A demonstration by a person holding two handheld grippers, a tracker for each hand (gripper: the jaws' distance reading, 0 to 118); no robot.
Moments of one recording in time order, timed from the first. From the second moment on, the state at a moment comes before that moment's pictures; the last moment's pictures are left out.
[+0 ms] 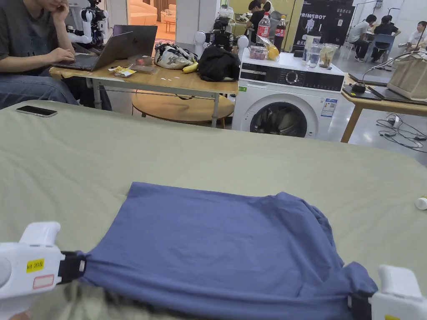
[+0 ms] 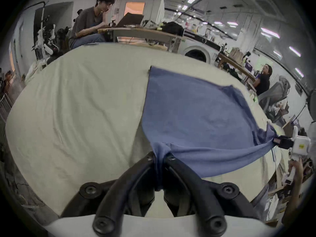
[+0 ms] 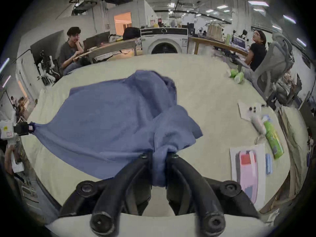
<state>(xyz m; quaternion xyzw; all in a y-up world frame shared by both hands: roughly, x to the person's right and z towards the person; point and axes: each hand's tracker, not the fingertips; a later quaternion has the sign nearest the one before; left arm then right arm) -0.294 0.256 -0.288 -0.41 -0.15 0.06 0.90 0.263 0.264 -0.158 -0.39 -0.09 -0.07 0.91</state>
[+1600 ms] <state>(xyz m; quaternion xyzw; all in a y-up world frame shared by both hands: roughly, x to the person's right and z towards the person) -0.254 0.235 -0.340 -0.35 -0.11 0.04 0.93 0.180 0.238 -0.223 -0.20 -0.13 -0.05 0.97</state>
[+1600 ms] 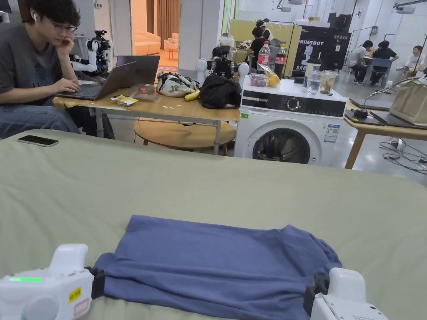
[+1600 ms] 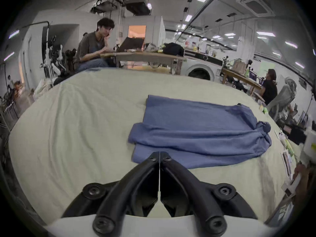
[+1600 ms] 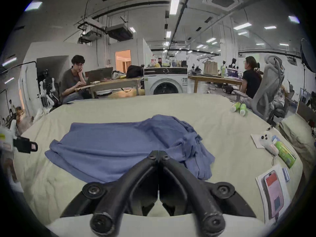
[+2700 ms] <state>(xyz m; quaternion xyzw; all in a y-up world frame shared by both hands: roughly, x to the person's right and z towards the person) -0.242 0.209 -0.380 -0.45 -0.12 -0.04 0.88 0.289 0.174 -0.287 -0.45 -0.09 -0.06 0.89</state>
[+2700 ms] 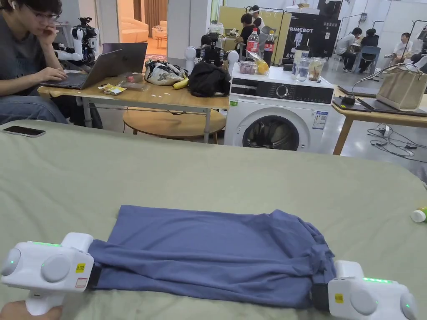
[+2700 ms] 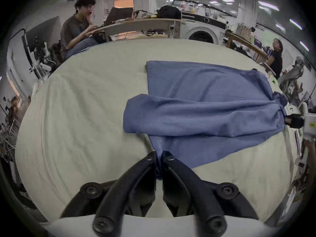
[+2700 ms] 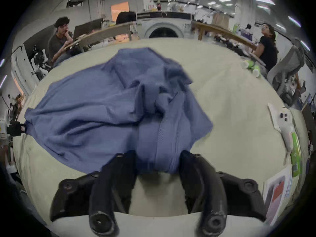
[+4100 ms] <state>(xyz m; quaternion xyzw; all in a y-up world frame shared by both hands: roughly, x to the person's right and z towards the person) -0.265 0.229 -0.271 -0.43 -0.13 0.01 0.89 0.215 0.233 -0.149 -0.39 -0.15 0.00 0.91</state>
